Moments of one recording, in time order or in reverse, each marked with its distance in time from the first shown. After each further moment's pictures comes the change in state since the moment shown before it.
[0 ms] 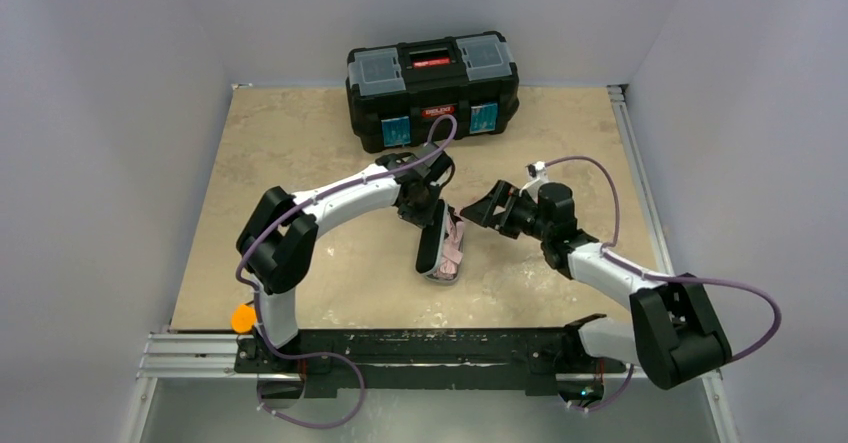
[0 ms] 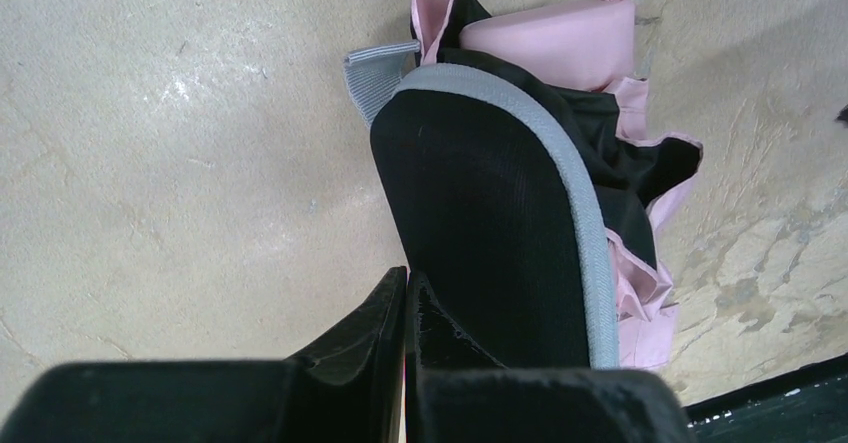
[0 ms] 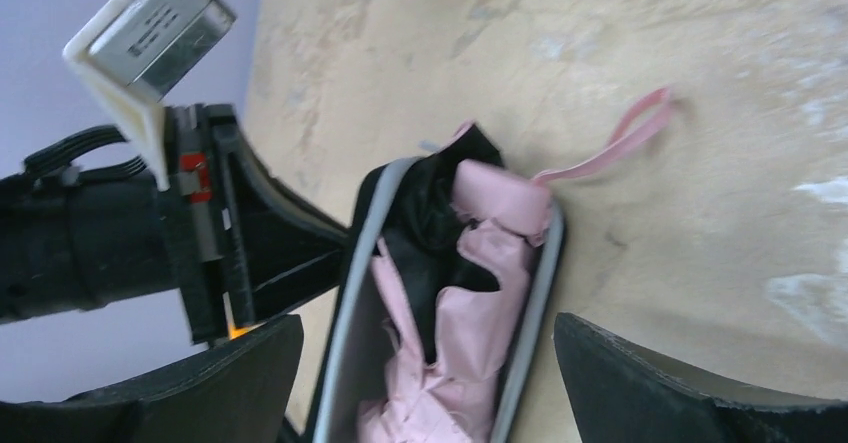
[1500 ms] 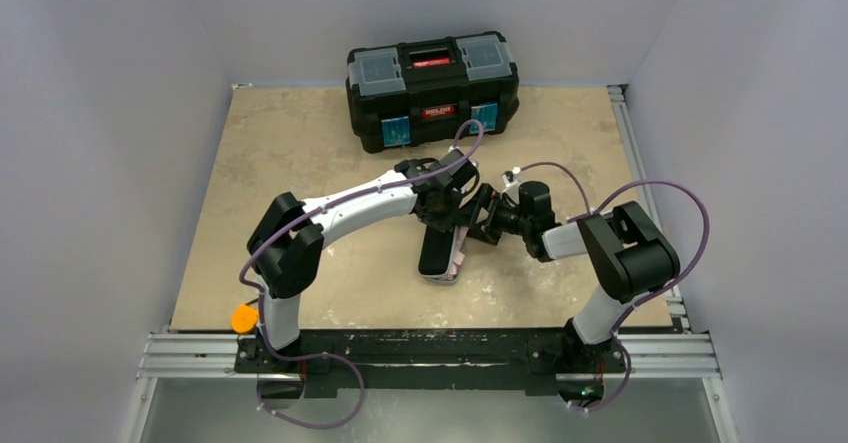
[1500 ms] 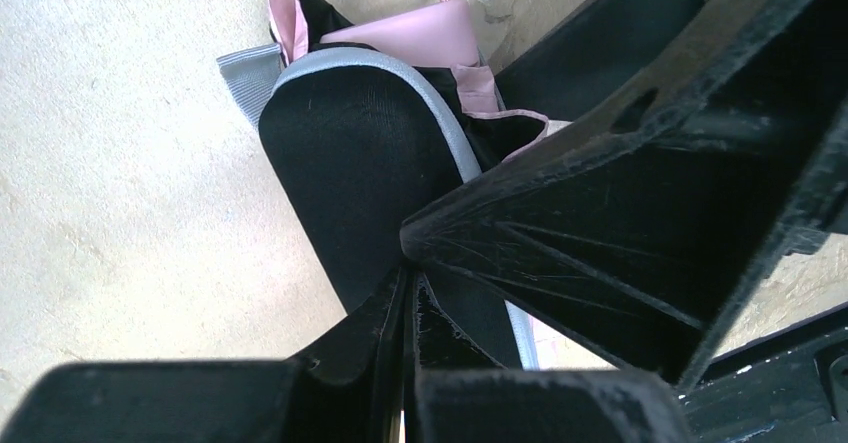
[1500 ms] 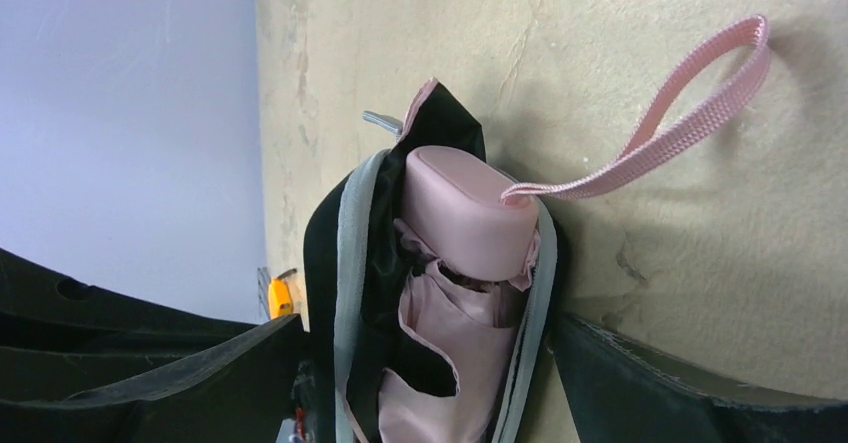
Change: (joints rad) left arm -0.120 0.024 0.103 -0.035 -0.047 -0.011; right arm -0.003 0.463 0.041 0.351 -0.230 0.156
